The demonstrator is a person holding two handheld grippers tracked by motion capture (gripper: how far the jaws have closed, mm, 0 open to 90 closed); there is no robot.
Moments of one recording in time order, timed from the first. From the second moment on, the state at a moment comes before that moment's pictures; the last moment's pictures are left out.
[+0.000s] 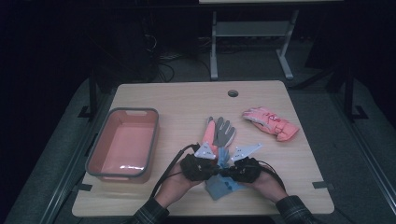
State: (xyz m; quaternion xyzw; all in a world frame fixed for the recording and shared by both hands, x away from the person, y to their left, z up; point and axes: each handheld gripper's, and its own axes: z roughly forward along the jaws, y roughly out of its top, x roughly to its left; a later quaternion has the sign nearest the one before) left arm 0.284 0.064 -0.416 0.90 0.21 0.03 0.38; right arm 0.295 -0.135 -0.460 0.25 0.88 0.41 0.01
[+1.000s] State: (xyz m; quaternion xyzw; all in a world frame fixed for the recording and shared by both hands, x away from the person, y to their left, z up) left arm 0.269 0.041 -0.432 0.92 0.19 0.01 0.35; right arm 0.298 -0.255 -0.463 0.41 0.83 0.38 0.10
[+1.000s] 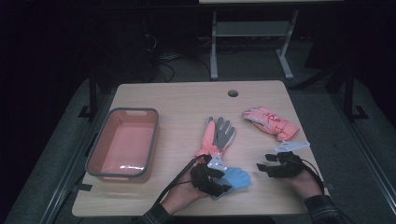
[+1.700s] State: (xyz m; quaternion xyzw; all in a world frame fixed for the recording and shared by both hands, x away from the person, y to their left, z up) left arm 0.269 0.025 -0.460 0.93 0.19 0.06 0.30; right arm 0.305 -0.259 -0.477 0.42 0.82 0.36 0.13
